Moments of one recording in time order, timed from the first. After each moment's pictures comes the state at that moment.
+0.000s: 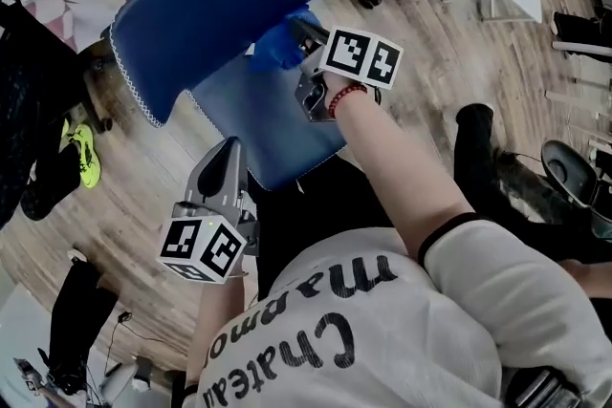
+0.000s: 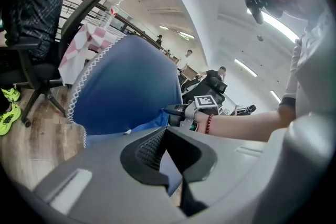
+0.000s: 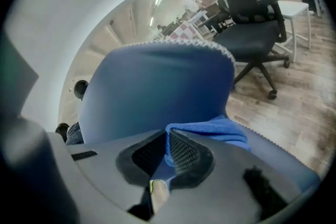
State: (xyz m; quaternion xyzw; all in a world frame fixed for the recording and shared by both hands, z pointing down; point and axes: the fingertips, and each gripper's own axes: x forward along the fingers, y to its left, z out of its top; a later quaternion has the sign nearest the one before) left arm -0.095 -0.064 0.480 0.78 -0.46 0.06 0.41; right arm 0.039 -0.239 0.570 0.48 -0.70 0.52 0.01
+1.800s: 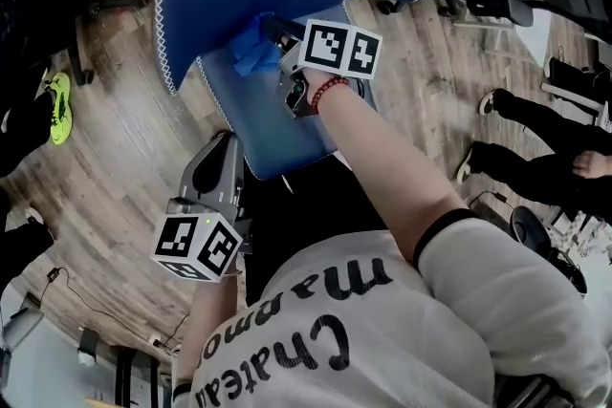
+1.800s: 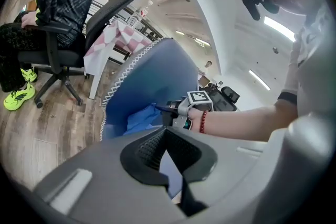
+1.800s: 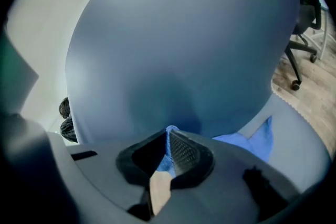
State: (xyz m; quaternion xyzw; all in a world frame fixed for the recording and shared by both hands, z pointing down) left arm -0.154 -0.040 0.525 0.73 -0.51 0.03 0.46; right arm -0.094 -0.221 0.624 0.38 -0.74 0.54 0.11
